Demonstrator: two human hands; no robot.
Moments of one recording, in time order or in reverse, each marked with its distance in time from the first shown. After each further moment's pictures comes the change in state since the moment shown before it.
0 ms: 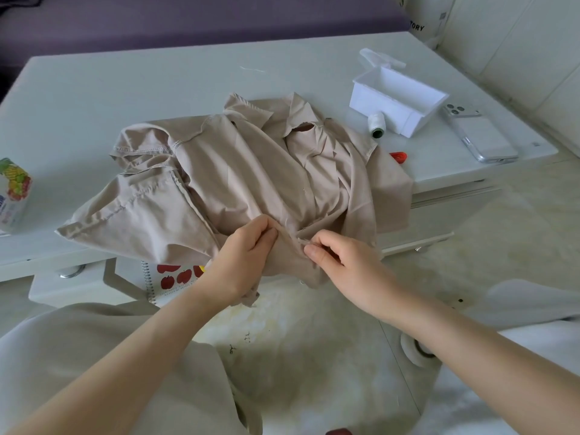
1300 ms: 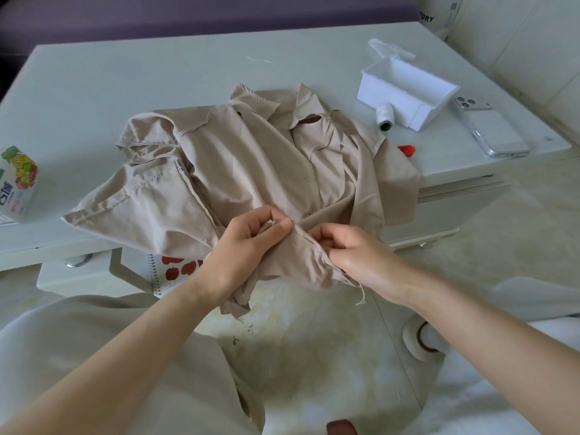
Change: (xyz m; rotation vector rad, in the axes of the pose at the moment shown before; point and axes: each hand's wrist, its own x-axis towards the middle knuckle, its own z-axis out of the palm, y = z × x) left_hand -0.008 0.006 -0.006 -0.465 -0.089 -0.037; right_hand 0.007 -0.015 -0.012 0.382 -0.302 0.260
